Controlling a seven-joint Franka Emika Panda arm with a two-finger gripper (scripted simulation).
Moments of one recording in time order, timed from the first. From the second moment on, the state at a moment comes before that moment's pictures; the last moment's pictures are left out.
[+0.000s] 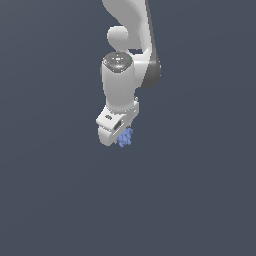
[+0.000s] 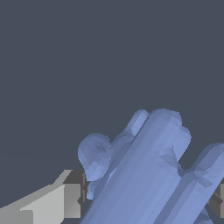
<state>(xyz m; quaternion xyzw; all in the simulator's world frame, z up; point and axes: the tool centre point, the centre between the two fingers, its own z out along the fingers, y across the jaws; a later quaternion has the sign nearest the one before) -0.009 -0.024 0.182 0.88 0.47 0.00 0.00</state>
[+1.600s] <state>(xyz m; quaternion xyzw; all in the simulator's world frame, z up) -0.080 -0.056 0.478 0.88 0.47 0.00 0.00</state>
